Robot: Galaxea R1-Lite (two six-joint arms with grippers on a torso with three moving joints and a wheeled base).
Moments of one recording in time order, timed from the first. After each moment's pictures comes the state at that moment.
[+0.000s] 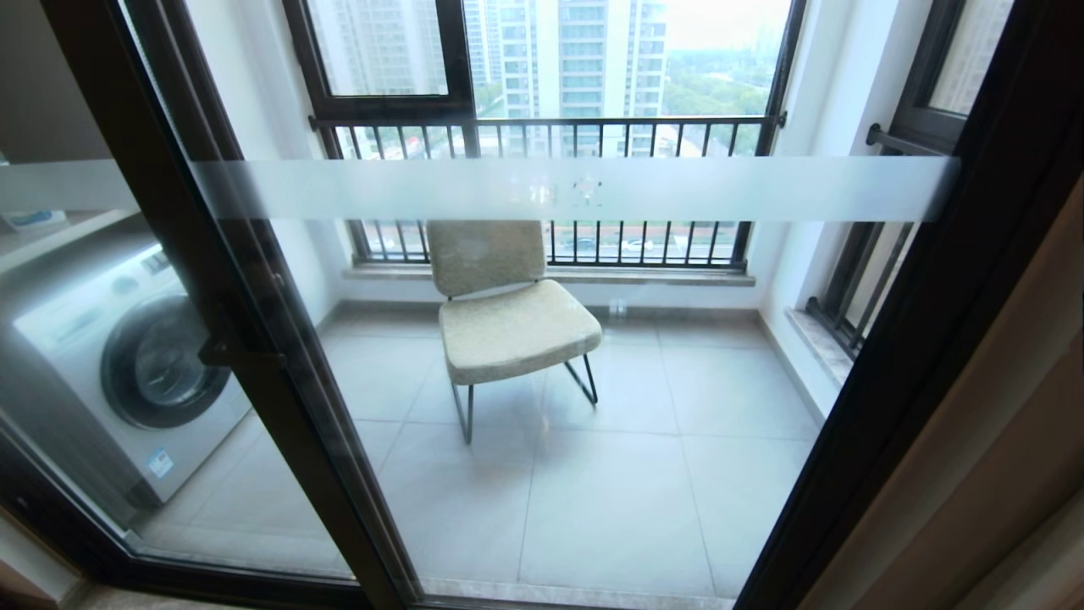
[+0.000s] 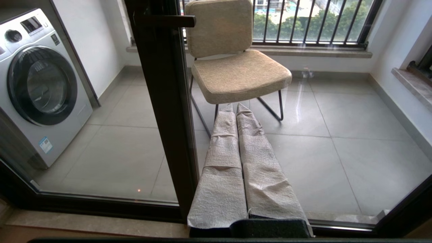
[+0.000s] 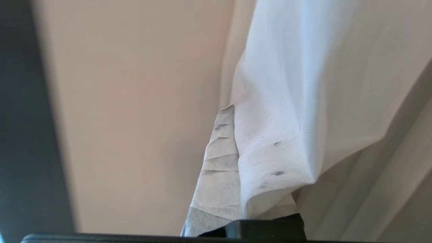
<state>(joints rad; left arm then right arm) 0.00 0.00 0.00 0.00 0.02 -0.01 -0.89 1.44 -1.04 -0.74 0.45 0.00</state>
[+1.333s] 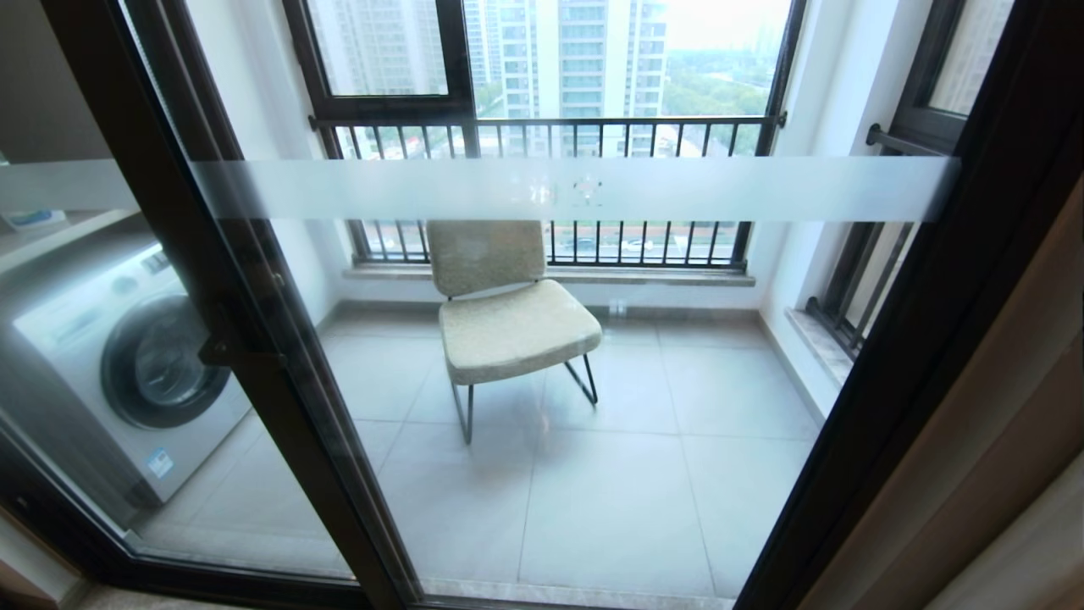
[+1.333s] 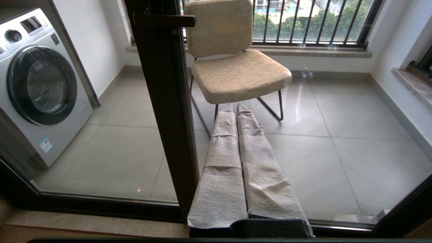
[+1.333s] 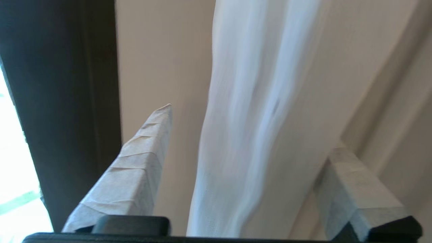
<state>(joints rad) 0.00 0.00 0.00 0.00 0.01 -0.01 -0.90 1.25 -0.84 -0.74 0.45 -0.01</state>
